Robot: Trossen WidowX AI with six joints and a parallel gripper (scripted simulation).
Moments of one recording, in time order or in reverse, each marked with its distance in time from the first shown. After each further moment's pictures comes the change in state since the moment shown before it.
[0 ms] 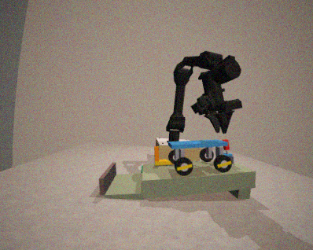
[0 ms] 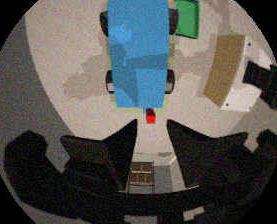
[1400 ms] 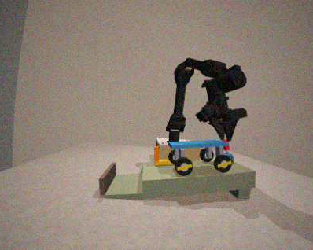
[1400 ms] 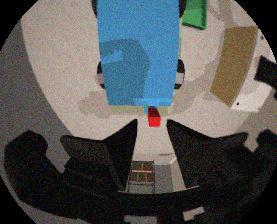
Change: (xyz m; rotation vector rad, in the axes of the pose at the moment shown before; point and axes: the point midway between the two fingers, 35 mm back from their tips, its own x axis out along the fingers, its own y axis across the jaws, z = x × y) arm 0.029 0.000 -0.012 0.000 0.017 0.014
